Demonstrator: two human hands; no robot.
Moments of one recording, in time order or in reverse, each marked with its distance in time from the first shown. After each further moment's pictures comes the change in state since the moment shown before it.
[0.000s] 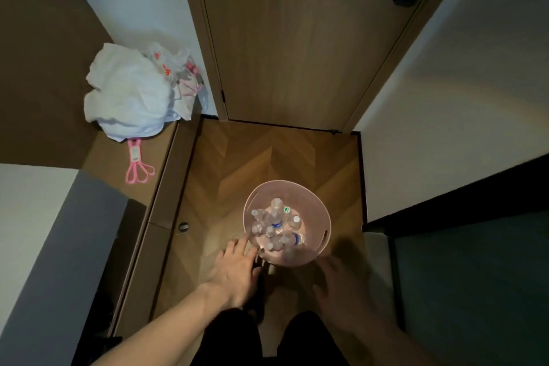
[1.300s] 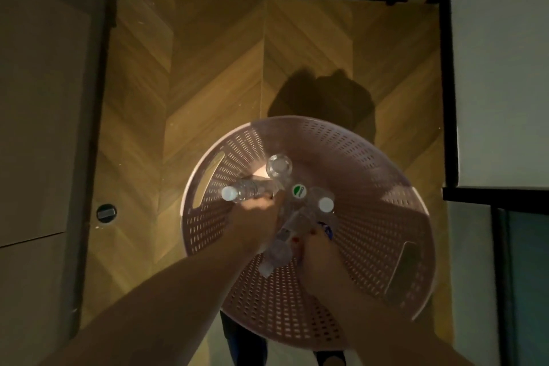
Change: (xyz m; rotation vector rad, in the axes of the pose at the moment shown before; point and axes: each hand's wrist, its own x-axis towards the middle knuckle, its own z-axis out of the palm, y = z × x) left_hand 0.537 -0.102 0.312 0.099 0.049 0.110; right_hand 0.488 0.132 0.346 0.247 -0.137 0.157
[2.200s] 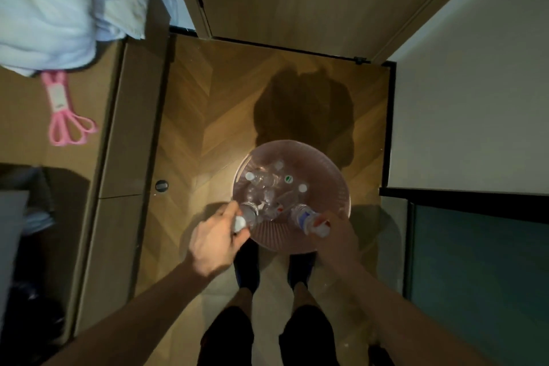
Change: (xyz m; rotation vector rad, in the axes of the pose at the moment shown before) left_hand -0.307 0.033 -0.271 -0.416 0.152 -0.242; right_hand -0.264 -0.104 -0.203 0.196 0.210 0.041
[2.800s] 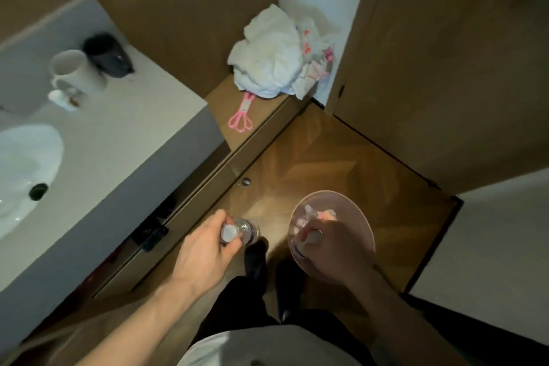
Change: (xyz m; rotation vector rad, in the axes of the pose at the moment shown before) left_hand -0.344 0.077 -0.144 -0.343 0.551 -0.421; right_hand -0.242 -0.207 -0.141 -0.454 -0.427 -0.778
